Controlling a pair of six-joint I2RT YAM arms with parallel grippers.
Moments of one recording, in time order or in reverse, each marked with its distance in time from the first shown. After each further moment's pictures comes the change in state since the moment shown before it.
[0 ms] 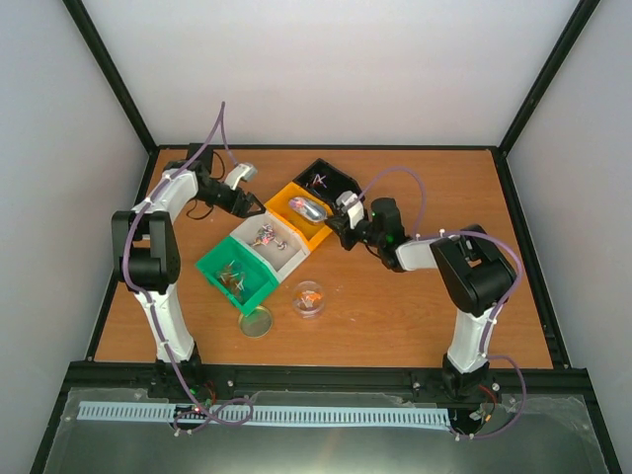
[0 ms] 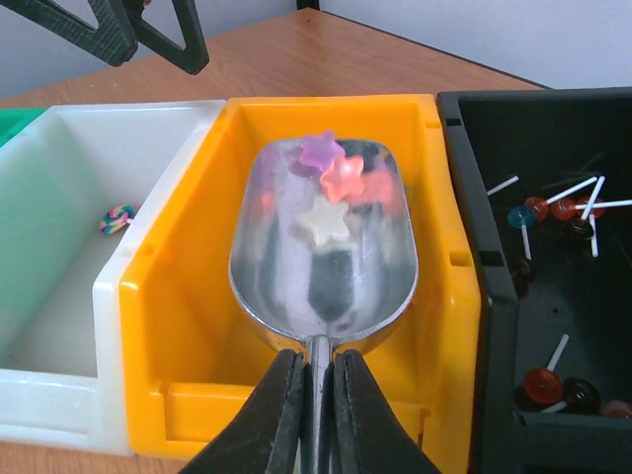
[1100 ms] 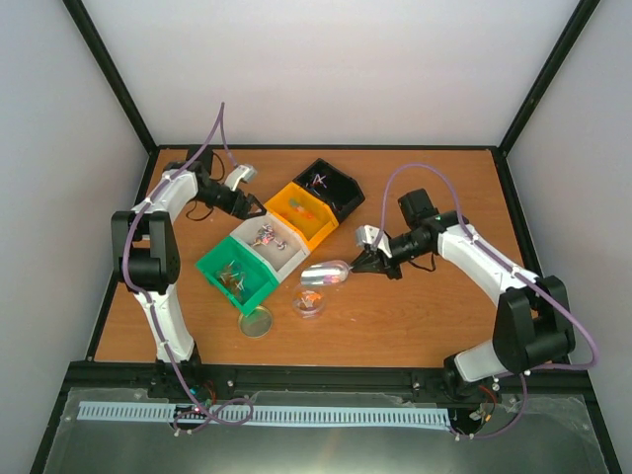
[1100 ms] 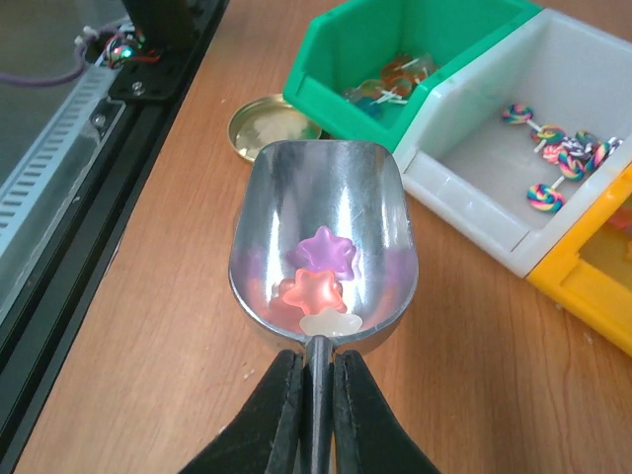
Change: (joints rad) left arm 0.002 -0.001 -0.004 -0.016 0.012 0.000; right arm -0.127 -0.414 0.166 -1.421 -0.485 -1.017
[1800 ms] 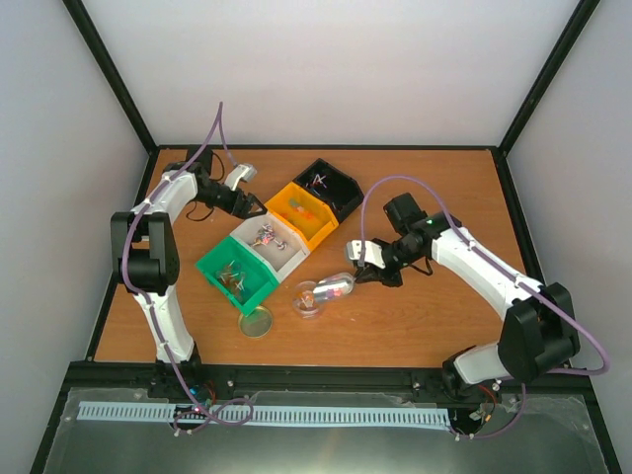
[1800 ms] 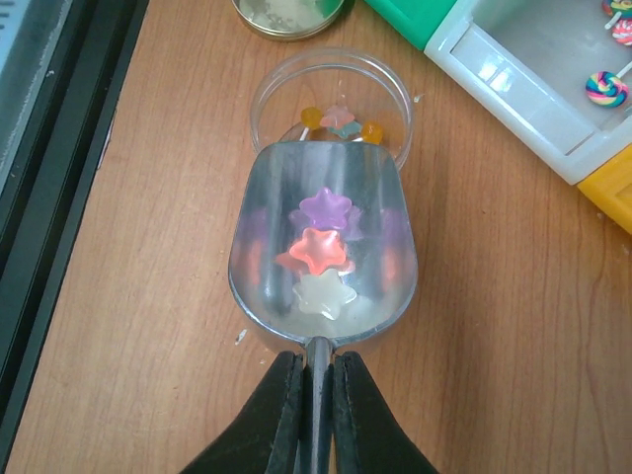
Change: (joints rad) left arm 0.000 -0.013 -0.021 0.029 0.018 -0.019; right arm 0.117 -0.053 0.035 -0.162 0.319 -0.016
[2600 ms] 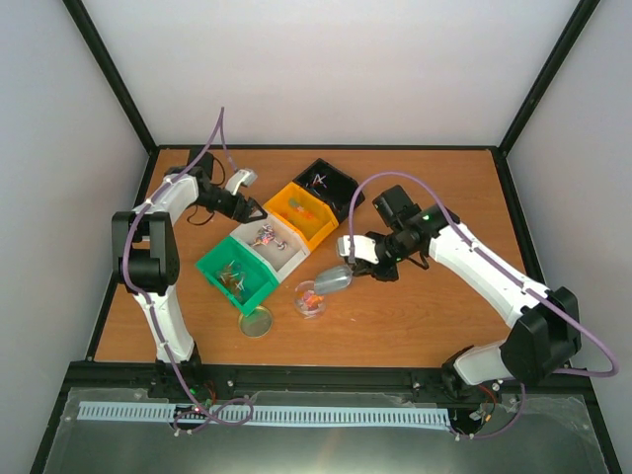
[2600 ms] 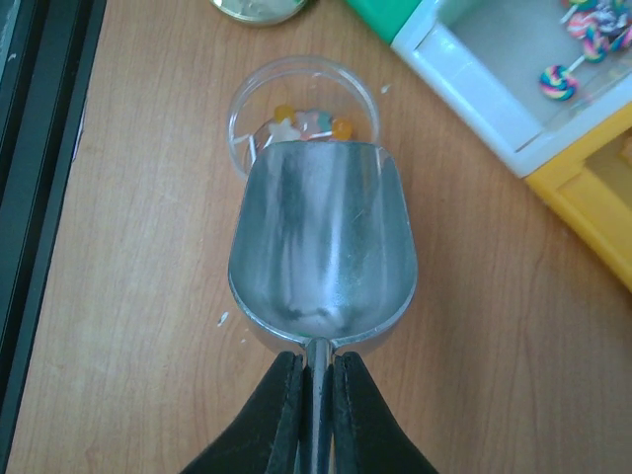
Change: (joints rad) left arm 0.000 0.000 -0.040 0.022 -0.001 -0.003; right arm 0.107 -0.014 0.128 -0.085 0.183 0.085
